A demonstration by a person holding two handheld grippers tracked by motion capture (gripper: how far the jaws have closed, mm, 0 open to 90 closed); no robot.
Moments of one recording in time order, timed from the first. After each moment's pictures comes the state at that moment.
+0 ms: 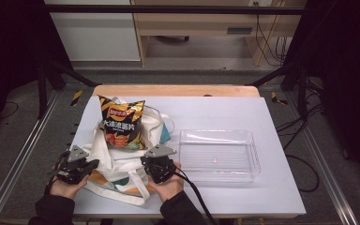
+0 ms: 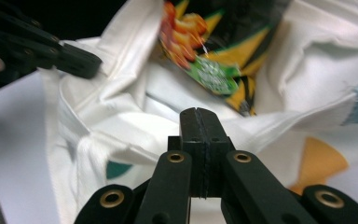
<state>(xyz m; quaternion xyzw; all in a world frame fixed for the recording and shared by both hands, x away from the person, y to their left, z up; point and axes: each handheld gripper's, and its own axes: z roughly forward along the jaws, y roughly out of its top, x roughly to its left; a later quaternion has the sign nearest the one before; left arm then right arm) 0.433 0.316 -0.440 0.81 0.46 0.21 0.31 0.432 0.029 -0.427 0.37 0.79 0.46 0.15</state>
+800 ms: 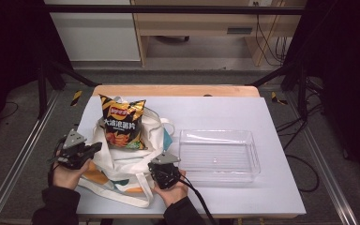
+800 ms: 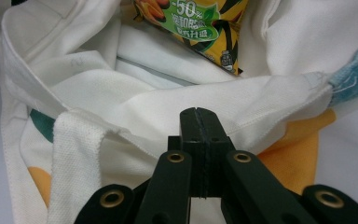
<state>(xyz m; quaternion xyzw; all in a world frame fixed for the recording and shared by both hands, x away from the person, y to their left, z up) 0.464 0.305 -0.408 0.77 0.45 0.24 0.38 0.428 0.019 -0.462 0.40 0.79 0.44 0.15</state>
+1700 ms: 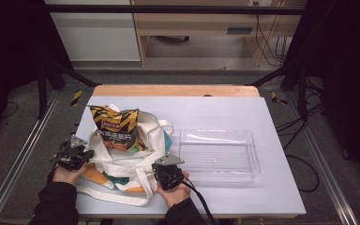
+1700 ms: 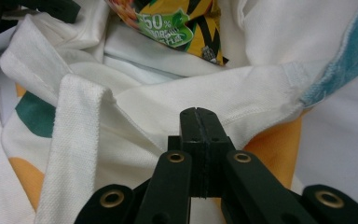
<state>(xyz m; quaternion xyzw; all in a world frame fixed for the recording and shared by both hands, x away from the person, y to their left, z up) 0.480 0.336 -0.458 0.79 0.50 0.24 0.26 0.427 0.011 -0.470 0.42 0.78 0.44 0.16</state>
